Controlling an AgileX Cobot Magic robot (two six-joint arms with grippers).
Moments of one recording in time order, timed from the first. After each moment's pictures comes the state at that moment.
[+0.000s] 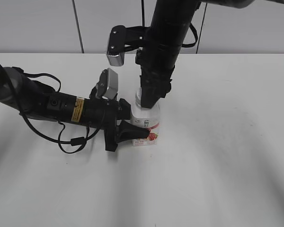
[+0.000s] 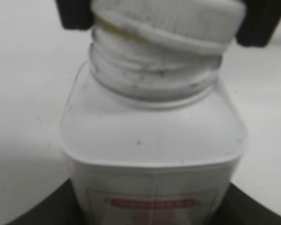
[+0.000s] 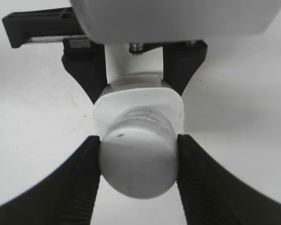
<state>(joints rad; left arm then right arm) -0.30 2.31 -1.19 1.54 -1.05 -0.65 0.59 2.16 -1.86 0.24 1.23 -1.13</state>
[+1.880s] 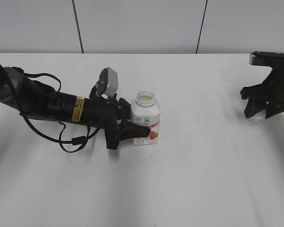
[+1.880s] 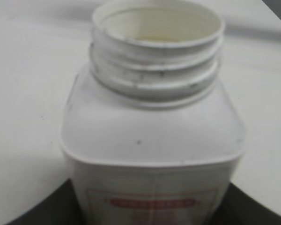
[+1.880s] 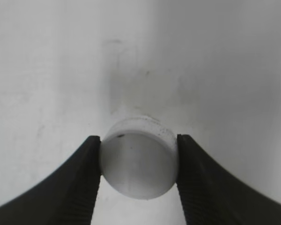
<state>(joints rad) -0.30 2.31 -1.19 1.52 -1.05 -0.69 0.00 2.00 -1.24 0.22 0.70 -0.23</state>
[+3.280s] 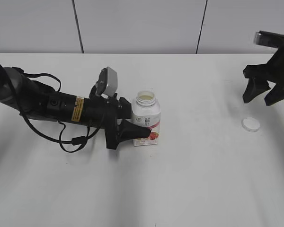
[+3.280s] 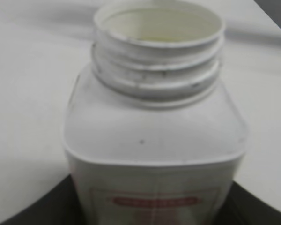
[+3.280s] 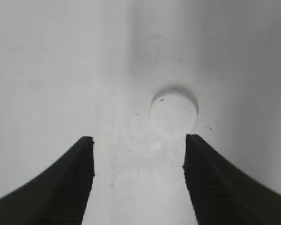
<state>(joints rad) -0.30 2.31 -1.19 1.52 -1.07 -0.69 0.00 1.95 -1.34 0.30 0.90 -0.22</state>
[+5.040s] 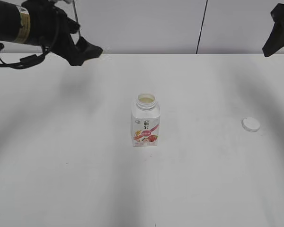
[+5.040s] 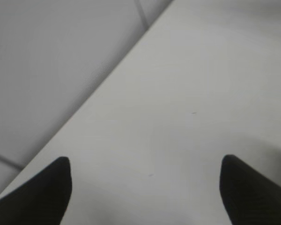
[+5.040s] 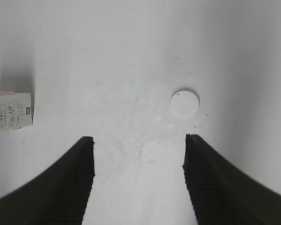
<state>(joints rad) -0.23 1.75 -1.16 1.84 -0.39 -1.21 0.00 1.72 -1.52 0.31 1.16 -0.22</state>
